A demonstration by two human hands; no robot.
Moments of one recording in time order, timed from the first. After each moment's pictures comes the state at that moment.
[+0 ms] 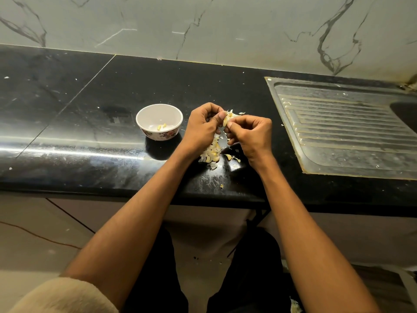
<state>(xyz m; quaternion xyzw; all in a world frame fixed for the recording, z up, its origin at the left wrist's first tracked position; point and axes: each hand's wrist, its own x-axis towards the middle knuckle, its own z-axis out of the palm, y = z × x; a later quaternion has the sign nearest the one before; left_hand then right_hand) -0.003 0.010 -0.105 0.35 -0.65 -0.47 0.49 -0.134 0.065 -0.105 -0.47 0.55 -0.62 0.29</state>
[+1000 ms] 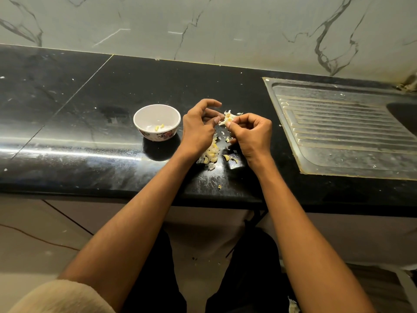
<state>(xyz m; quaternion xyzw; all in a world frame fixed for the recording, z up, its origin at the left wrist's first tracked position) -0.003 0.010 -0.111 0.40 -0.66 -0.38 0.51 -0.140 0.059 -0.110 -0.45 0.60 -0.62 0.25</state>
